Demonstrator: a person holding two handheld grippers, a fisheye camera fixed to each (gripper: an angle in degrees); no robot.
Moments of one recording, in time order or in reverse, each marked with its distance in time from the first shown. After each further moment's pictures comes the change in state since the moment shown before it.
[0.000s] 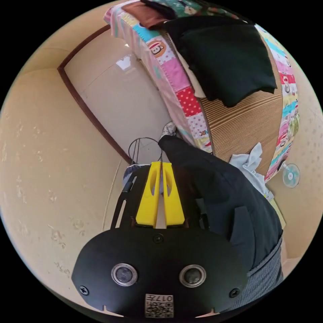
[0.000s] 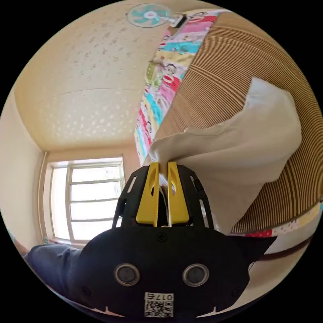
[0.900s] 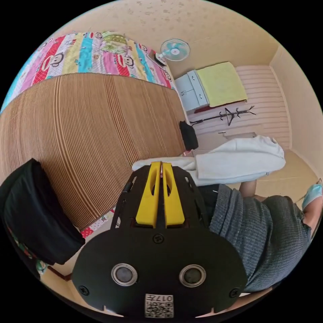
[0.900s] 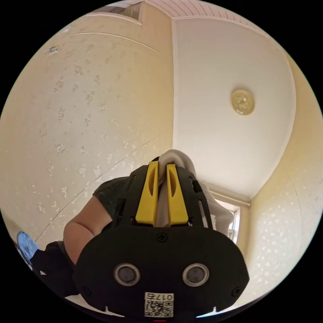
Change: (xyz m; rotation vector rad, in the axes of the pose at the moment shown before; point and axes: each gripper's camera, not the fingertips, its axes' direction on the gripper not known) left arm 0.333 0.113 -0.024 -0.107 0.174 1.408; right arm 0.012 0.319 -0.261 0.538 -1.615 -1.662
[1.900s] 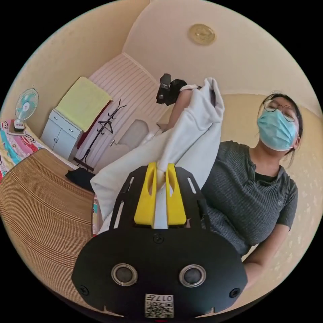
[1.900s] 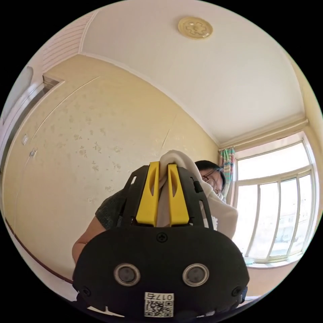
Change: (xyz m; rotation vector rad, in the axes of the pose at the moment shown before) left arm 0.206 0.076 0.039 0.212 0.760 0.847; right arm 0.035 0.211 0.137 -0.029 -0.556 0.637
